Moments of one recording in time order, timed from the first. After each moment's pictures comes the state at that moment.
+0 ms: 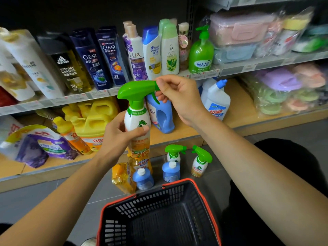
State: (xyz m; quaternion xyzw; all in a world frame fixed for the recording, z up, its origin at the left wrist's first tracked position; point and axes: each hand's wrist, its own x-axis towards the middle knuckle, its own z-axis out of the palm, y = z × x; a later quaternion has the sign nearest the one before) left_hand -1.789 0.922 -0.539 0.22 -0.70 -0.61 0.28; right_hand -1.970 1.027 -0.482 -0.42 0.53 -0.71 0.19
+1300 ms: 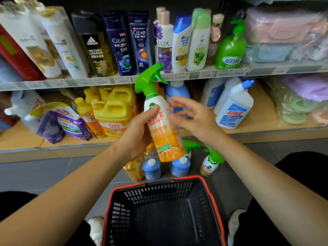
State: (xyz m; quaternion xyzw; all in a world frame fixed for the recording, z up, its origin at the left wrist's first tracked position) left_hand -1.788 0.935 -0.539 0.26 -0.47 -0.83 0.17; right_hand -1.946 1.047 -0.536 -0.46 0.62 -0.57 0.28
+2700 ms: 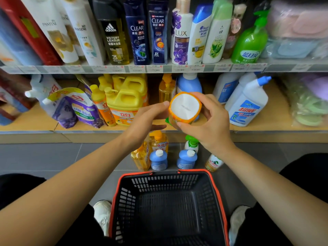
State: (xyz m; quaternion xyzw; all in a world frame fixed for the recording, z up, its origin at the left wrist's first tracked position) left_hand -1.762 0.934 -0.533 0.28 -0.65 -0.68 0.21; right_hand -1.910 1.066 -0.536 -0.52 0.64 -0.57 0.03
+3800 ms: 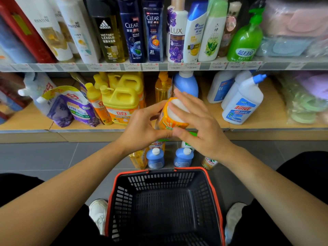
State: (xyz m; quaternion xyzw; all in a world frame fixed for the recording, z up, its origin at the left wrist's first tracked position) left_hand -1.753 0.945 -0.539 0.12 -0.85 -0.43 0.28; right_hand -1.909 1.083 -0.529 -0.69 0.61 -0.39 0.03
